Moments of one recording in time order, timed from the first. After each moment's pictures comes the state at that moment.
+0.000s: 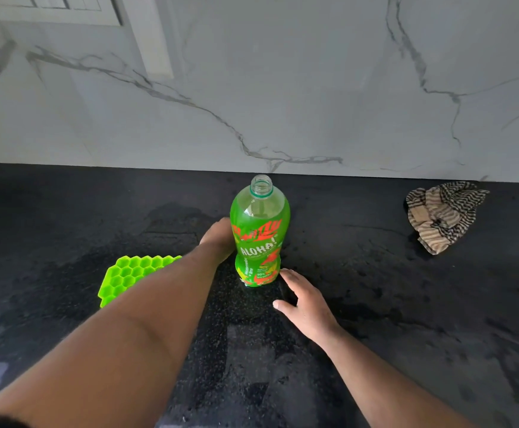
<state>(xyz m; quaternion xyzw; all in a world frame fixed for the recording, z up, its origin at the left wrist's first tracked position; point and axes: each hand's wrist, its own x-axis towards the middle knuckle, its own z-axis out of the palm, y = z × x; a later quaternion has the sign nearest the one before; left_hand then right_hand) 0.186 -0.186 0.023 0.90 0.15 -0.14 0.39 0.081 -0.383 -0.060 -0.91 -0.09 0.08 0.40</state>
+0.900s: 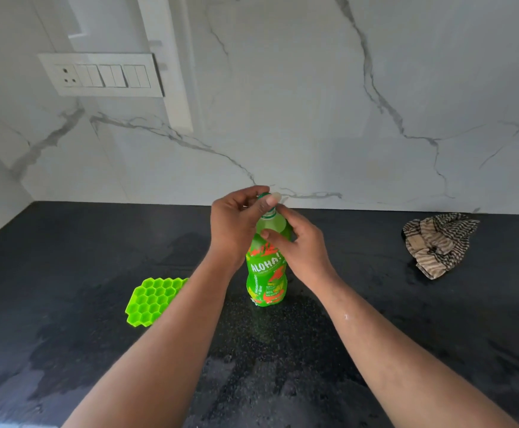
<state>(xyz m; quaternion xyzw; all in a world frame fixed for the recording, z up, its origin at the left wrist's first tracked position) 0.110 -0.215 0.169 0.64 0.03 0.14 0.76 0.112 -0.339 0.122 -0.76 -0.16 -0.12 0.62</state>
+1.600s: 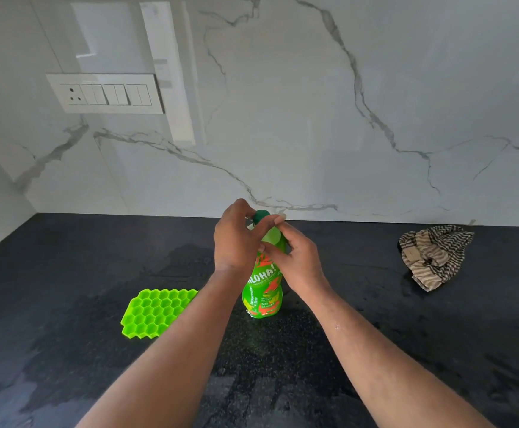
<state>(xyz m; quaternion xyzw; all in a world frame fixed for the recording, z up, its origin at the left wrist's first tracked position) 0.111 -0.229 0.156 0.83 0.04 0.27 0.49 0.114 -0.344 0.112 -0.74 -0.16 -0.10 0.64</state>
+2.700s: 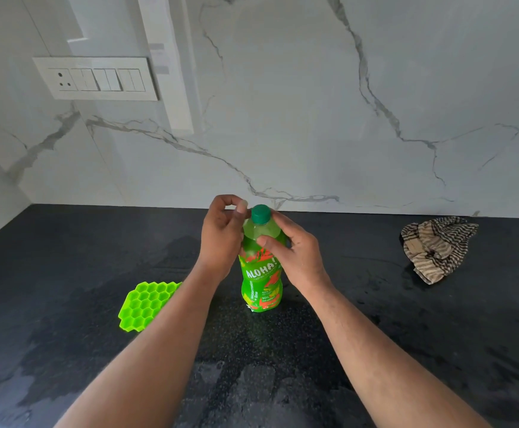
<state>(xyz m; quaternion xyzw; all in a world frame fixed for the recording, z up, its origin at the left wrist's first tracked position) 0.120 -0.202 0.137 0.68 0.00 0.14 0.72 0.121 -0.345 0.104 -0.72 -0.16 -0.09 0.66</state>
